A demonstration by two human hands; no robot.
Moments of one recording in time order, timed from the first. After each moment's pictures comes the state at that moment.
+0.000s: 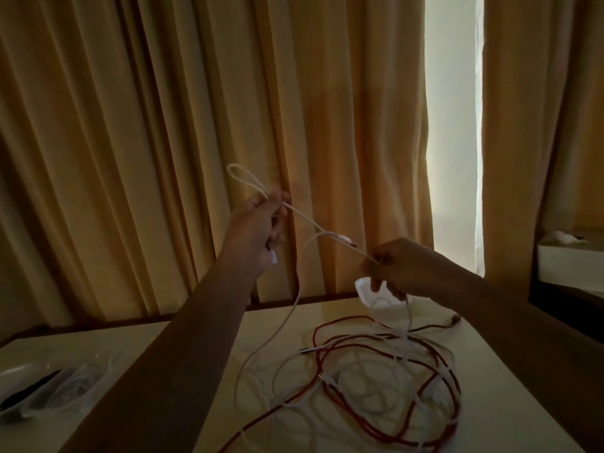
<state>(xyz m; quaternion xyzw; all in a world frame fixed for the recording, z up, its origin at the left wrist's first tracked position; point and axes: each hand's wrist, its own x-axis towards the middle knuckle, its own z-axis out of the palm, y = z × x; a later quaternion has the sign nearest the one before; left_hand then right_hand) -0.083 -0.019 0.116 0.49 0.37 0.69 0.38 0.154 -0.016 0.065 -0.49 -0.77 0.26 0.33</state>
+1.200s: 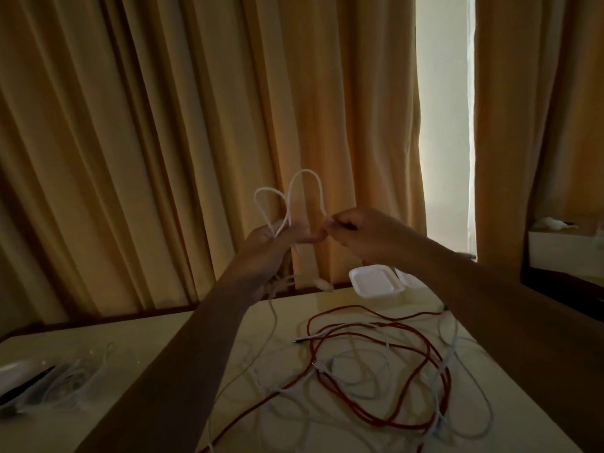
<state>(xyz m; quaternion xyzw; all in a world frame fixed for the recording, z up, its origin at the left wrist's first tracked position) -0.073 -0.044 0.076 0.64 0.47 0.52 0.31 0.126 -0.015 0.089 -0.40 -0.82 0.16 0.37</state>
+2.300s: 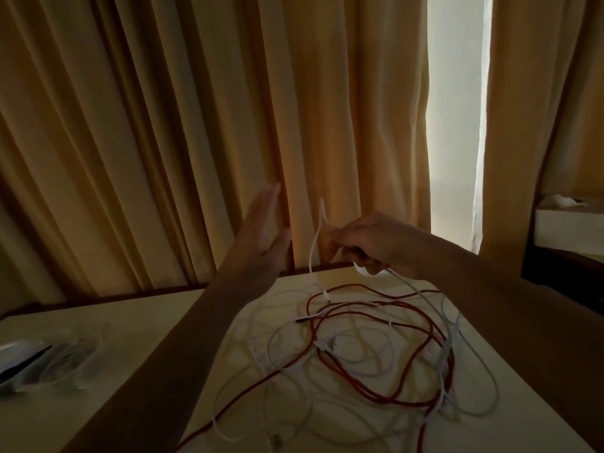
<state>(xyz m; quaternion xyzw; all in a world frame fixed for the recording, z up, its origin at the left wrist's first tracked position) -0.102 -0.038 0.037 0.76 0.48 0.43 -0.02 0.125 -0.022 0.058 -0.40 -0.72 0.46 0.33</state>
